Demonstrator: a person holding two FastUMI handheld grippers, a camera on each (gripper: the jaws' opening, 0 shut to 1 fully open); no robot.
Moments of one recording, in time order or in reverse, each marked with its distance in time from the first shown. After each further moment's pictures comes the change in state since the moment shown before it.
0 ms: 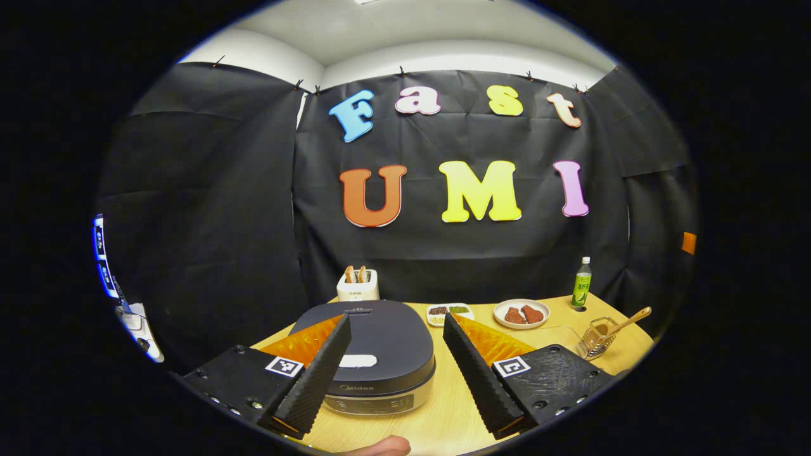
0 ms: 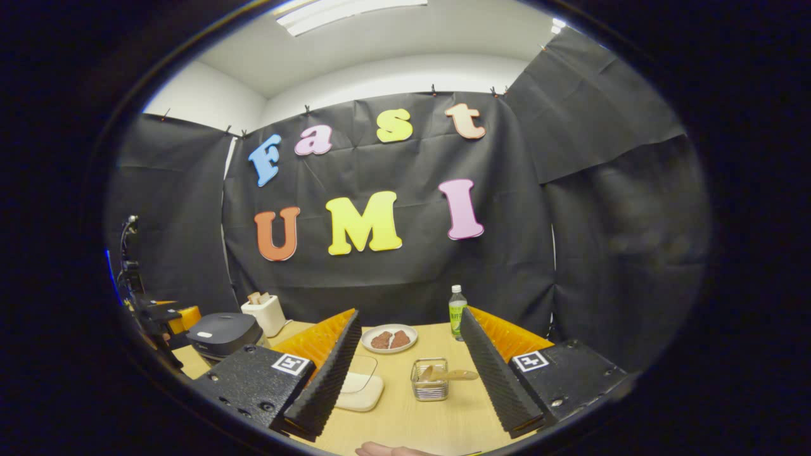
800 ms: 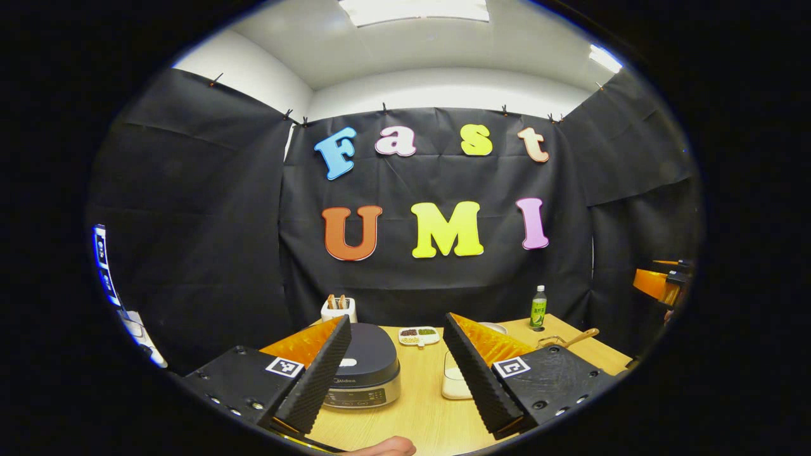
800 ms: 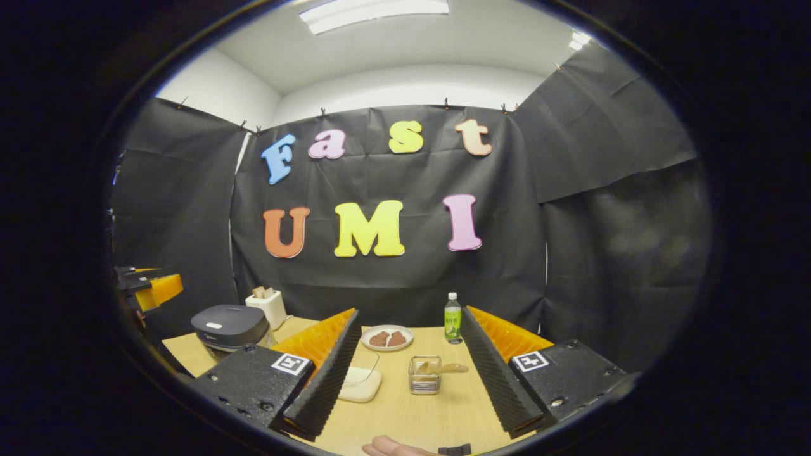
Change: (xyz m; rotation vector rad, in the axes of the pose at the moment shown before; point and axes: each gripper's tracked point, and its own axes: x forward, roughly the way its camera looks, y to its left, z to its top) left arm -0.107 -0.033 0.052 -0.023 -0.123 -0.104; right arm -0.064 0.016 0.013 -0.063 -0.031 -0.009
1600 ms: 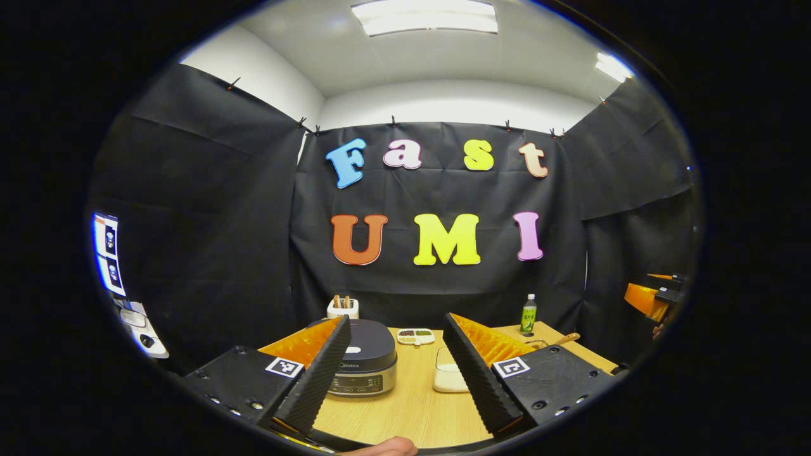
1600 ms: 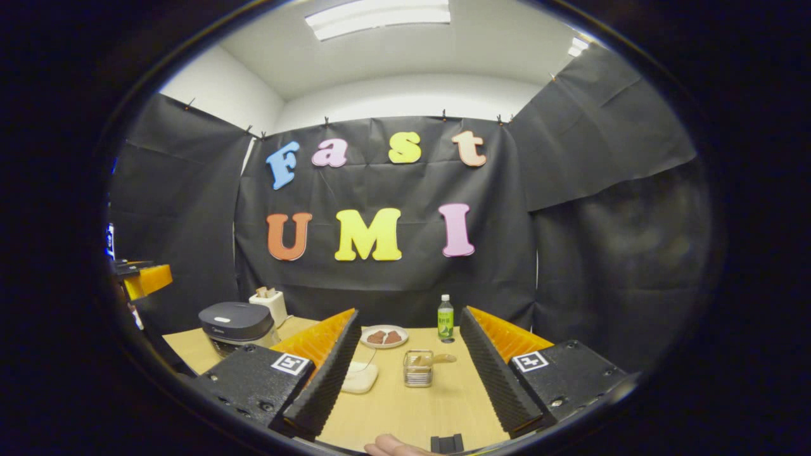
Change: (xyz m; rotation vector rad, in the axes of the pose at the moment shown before) left arm -0.062 0.007 0.013 -0.034 -0.043 0.036; right arm -0.048 -0.009 -0.004 0.002 -0.020 -0.010
